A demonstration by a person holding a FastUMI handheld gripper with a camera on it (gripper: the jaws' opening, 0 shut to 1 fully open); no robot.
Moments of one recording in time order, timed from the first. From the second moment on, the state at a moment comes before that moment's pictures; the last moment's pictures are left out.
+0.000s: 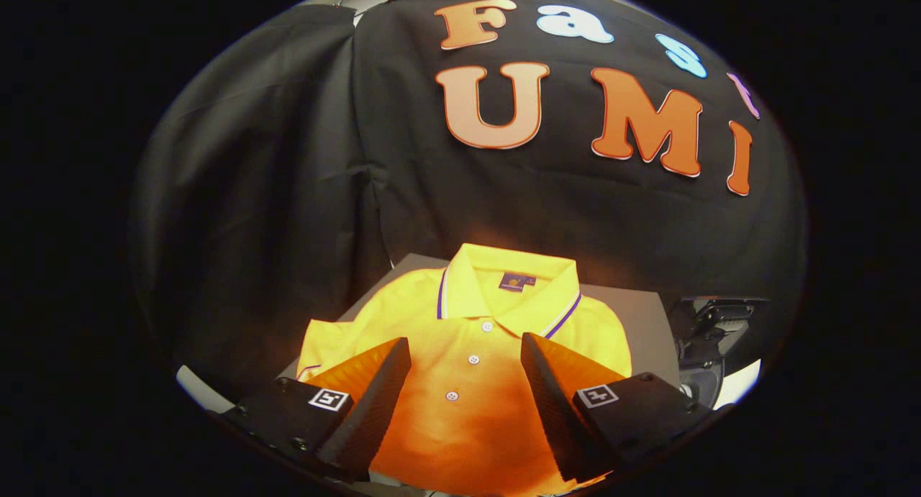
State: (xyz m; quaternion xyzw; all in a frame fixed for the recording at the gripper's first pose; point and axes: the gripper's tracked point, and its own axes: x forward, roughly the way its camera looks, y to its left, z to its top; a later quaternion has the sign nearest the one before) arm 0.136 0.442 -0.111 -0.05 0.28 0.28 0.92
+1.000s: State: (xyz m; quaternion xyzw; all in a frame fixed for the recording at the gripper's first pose) arm 0.132 0.456 -0.143 -0.03 0.28 0.30 0.91
